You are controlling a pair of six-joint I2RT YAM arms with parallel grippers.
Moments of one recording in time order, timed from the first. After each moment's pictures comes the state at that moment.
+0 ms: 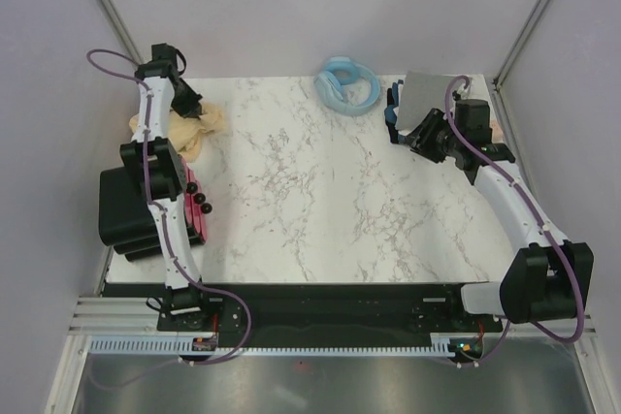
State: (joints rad) left arm 0.19 2.44 2.44 -1.09 0.01 -0.60; right arm 0.07 1.34 1.08 -0.37 -0.29 0.64
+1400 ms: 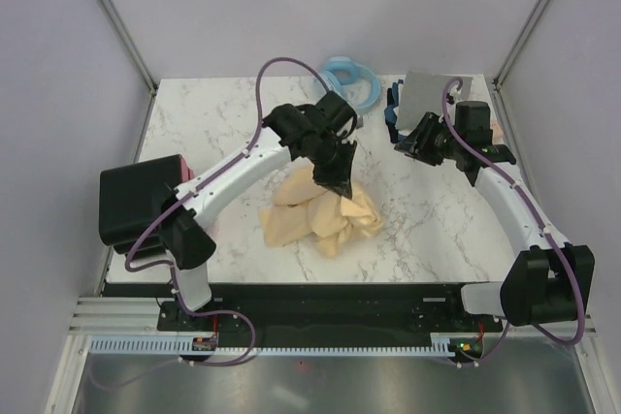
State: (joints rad) left arm -0.85 1.83 1.85 -1.17 0.29 -0.57; right arm 0.07 1.32 1.07 -0.40 -0.41 0.58
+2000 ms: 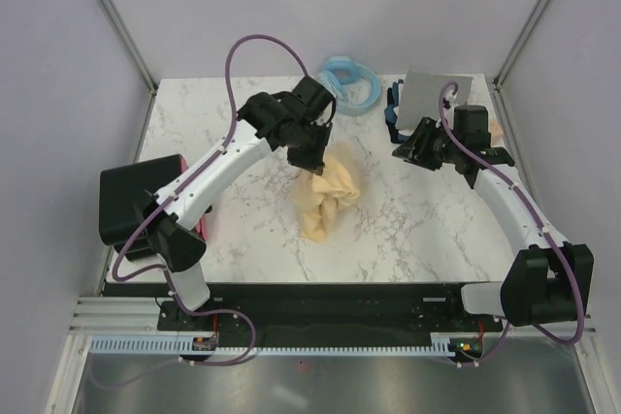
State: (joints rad) left arm -0.78 1.77 2.02 -1.25 0.02 -0.45; right arm 0.07 1.32 1.04 -0.40 -0.45 0.54
